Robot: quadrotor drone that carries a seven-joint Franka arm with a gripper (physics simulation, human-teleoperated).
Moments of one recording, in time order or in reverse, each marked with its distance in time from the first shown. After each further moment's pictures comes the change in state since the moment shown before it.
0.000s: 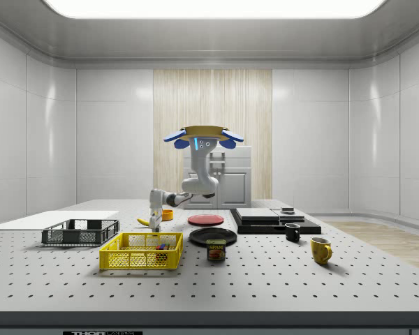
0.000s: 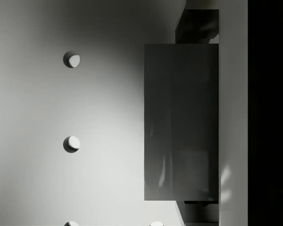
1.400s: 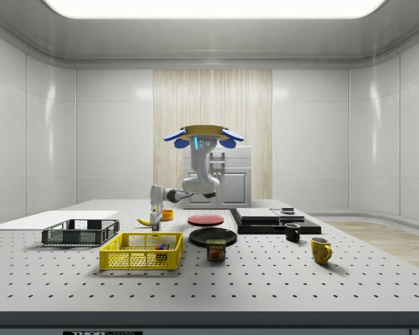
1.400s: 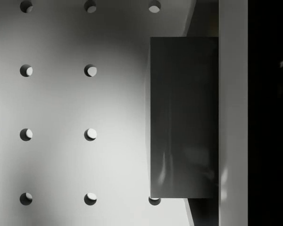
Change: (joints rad) arm 0.041 0.025 0.107 -0.037 0.095 -0.063 -0.014
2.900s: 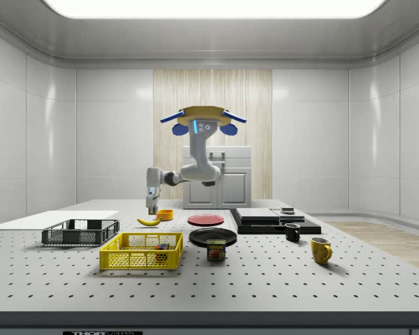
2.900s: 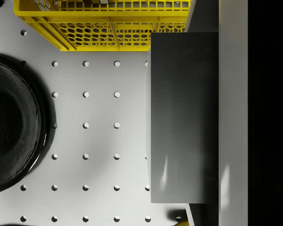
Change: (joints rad) arm 0.006 -0.016 0.109 -0.017 0.109 -0.014 0.005
